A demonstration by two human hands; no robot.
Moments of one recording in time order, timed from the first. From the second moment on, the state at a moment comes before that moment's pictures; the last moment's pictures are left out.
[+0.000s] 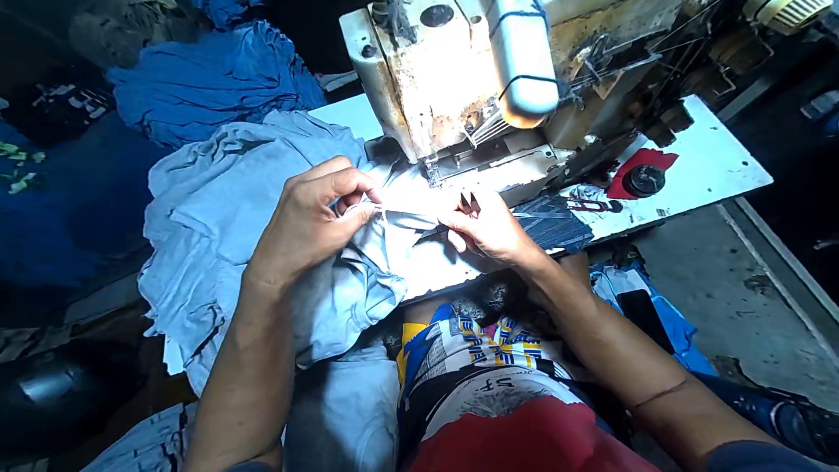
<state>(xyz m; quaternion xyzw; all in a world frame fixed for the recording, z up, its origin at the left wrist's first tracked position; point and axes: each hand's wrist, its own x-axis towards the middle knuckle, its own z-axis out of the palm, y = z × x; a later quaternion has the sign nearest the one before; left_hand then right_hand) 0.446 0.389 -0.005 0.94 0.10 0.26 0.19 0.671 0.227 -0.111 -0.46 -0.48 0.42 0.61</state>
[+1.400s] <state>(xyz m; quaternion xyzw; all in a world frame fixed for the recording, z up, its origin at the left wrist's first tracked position) 0.447 0.383 -0.018 0.95 0.02 0.29 0.08 0.660 0.233 -0.109 -0.45 -0.46 0.42 0.64</state>
